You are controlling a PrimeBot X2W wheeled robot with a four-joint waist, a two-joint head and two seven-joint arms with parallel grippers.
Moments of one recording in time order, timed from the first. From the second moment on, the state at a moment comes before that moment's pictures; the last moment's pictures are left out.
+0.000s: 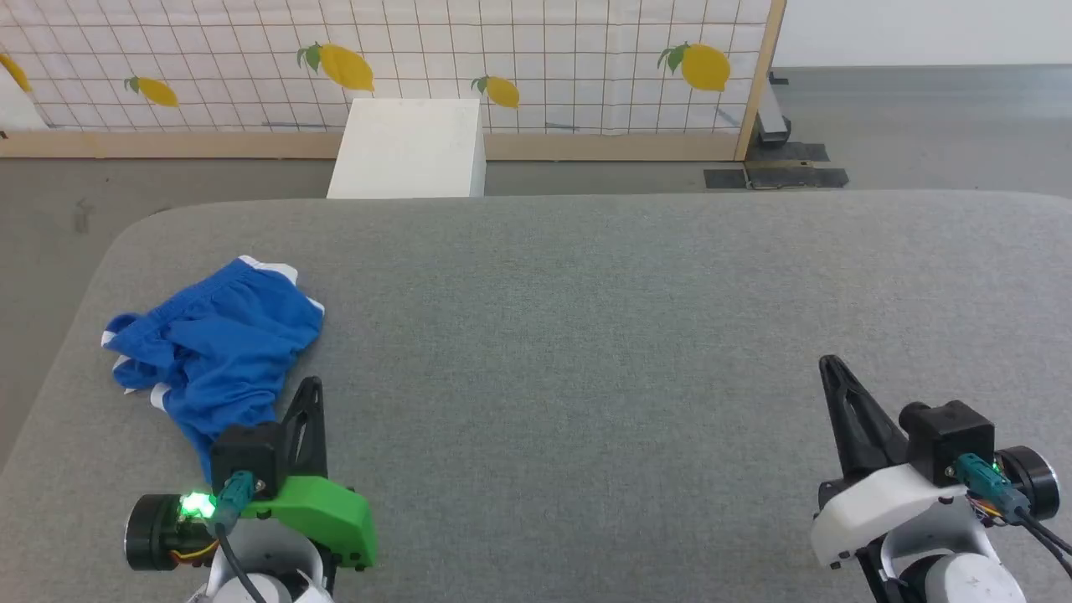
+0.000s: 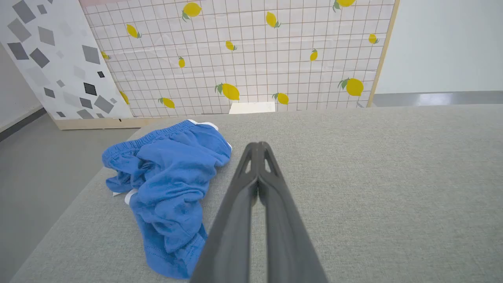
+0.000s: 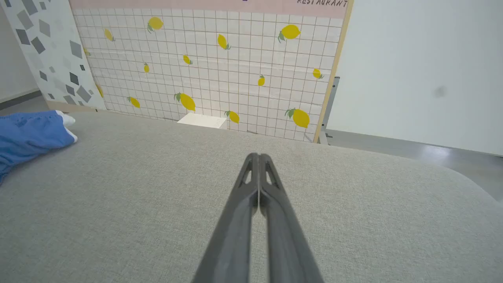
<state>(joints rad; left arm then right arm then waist) -0.01 0.05 0.00 0.00 -0.01 -0.01 0.00 -0.01 -0.05 0.00 0.00 0.01 0.13 0.00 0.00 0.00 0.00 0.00</state>
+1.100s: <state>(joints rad) -0.01 0.06 -0.01 0.03 -0.03 -0.01 -0.04 -0.01 -0.05 -0.01 0.04 0.05 0.13 -0.04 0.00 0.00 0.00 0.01</state>
